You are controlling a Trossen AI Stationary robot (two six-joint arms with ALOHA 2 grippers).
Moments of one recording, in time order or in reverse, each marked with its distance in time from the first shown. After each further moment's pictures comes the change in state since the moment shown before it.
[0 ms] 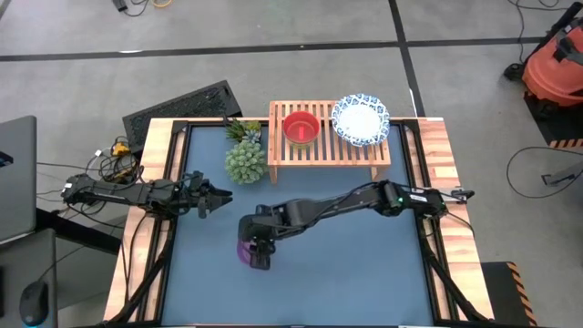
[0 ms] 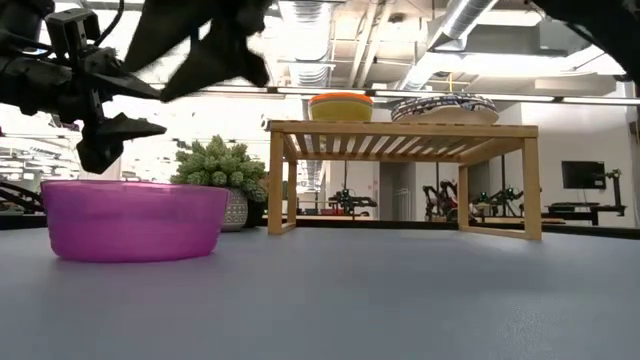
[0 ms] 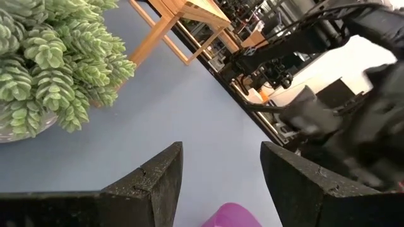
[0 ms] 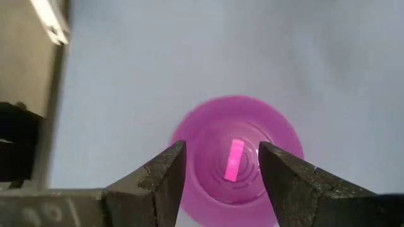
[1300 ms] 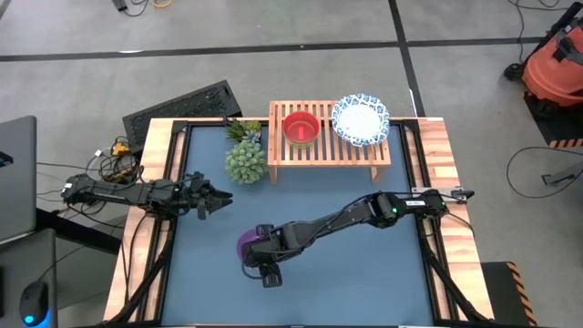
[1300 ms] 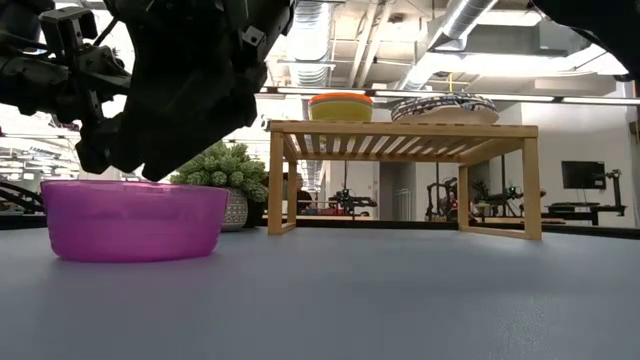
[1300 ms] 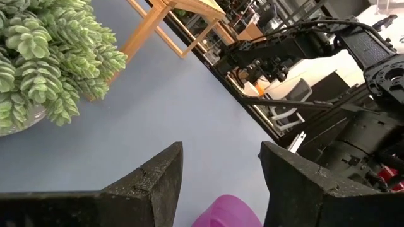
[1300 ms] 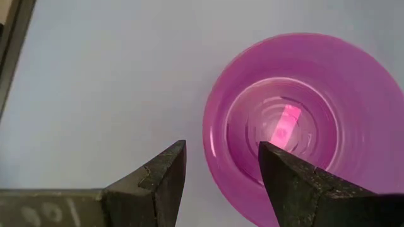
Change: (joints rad) left arm 0.000 0.000 0.000 -0.004 0.036 0.001; right arm 0.077 0.094 -0.018 -0.025 0.021 -0.175
